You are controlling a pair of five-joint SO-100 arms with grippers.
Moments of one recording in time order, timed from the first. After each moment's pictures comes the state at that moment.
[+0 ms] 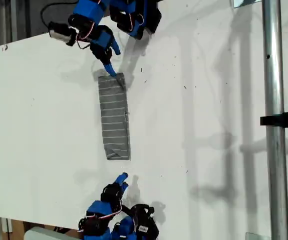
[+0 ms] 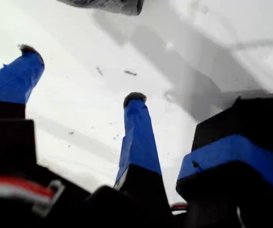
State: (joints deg) arm 0 -12.6 138.0 122.8 80.9 -74.2; arm 1 23.6 144.6 125.2 98.8 79.4
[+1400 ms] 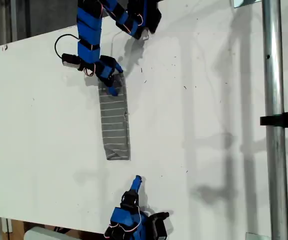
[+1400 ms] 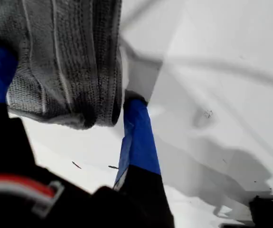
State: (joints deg) arm 0 -6.2 198.7 177.8 65.2 -74.7; arm 1 36.0 88.9 121.7 59.9 70.0
